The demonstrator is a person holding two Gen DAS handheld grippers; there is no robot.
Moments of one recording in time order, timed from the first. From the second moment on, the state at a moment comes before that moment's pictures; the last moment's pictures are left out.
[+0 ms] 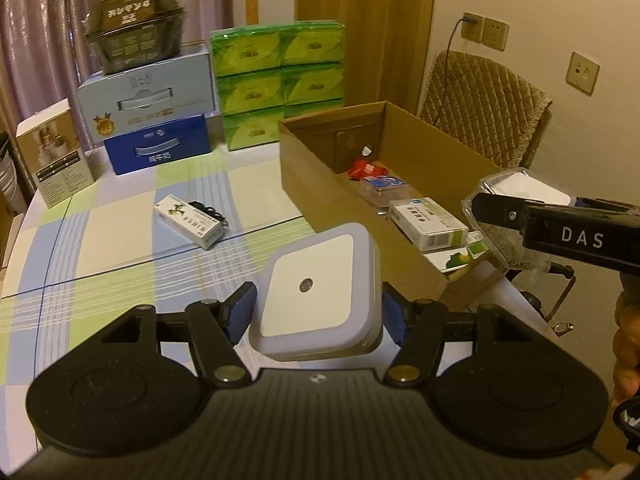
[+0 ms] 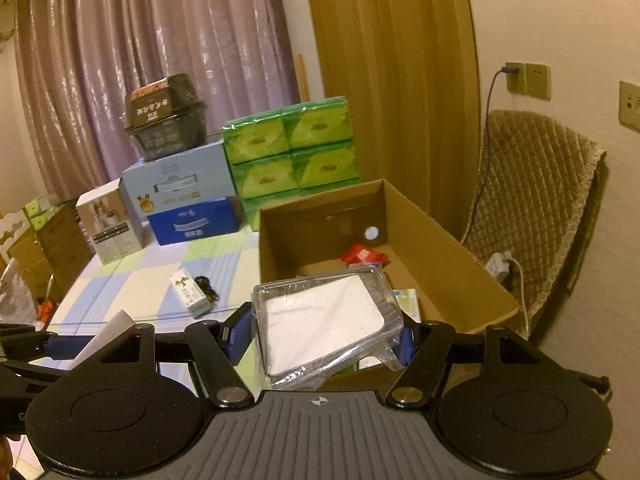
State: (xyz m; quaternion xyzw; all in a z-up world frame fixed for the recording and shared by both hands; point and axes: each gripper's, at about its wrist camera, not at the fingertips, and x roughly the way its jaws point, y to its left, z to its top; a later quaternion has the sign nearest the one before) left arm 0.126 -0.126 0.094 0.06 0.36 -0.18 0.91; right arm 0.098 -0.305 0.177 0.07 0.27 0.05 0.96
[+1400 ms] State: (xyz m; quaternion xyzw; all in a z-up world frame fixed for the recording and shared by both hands) left arm 0.211 -0.238 0.091 0.06 0.36 -0.26 0.89; right arm 0.187 -0.388 0.173 0.07 0.29 0.01 0.96
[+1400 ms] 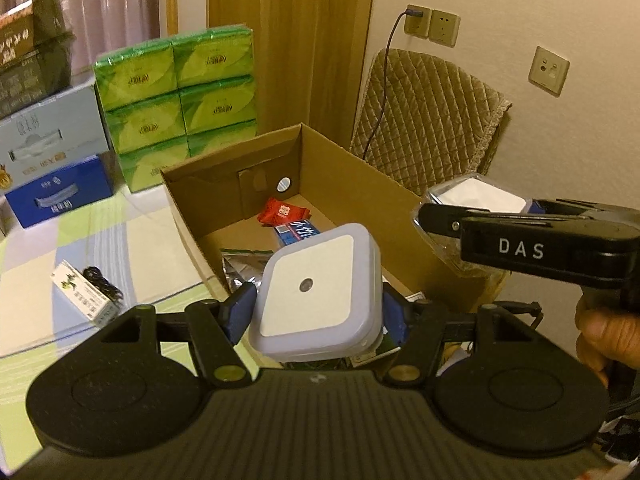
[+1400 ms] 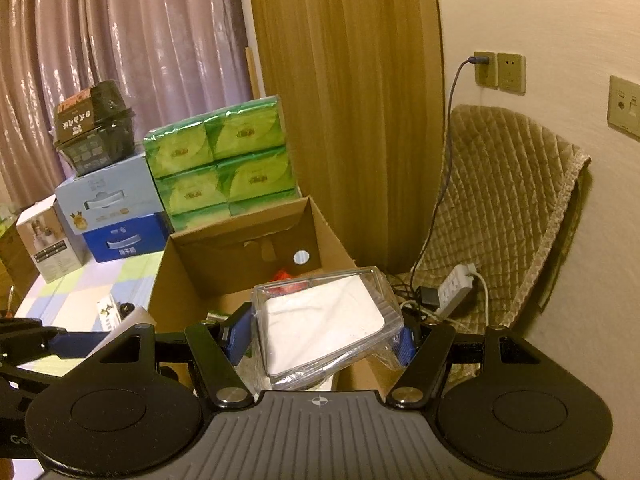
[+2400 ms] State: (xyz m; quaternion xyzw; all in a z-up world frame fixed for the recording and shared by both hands) left arm 0.197 -0.155 0.081 0.00 0.34 -0.16 0.93; right arm 0.197 -0.382 0.169 0.12 0.29 0.03 0.95
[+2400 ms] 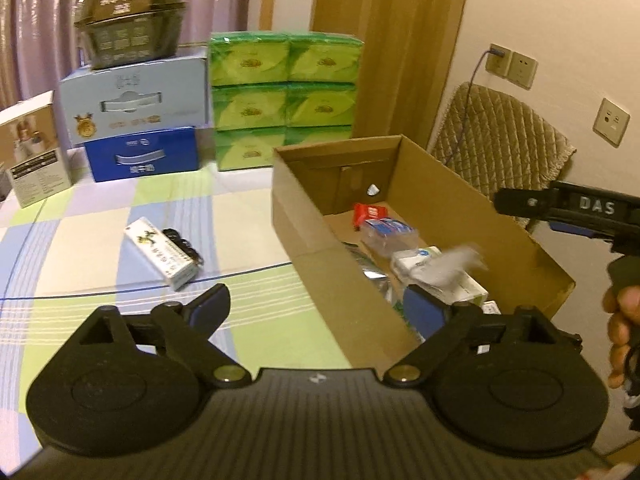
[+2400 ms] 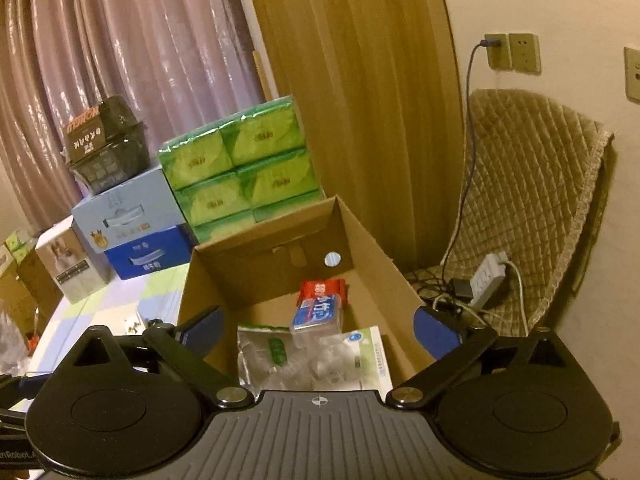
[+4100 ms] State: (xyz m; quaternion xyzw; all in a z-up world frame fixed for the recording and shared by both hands) left arm 0.164 0.060 0.063 -0.02 0.37 0.03 0.93; right arm 0.175 -0.152 0.154 0.01 0.32 0.22 0.92
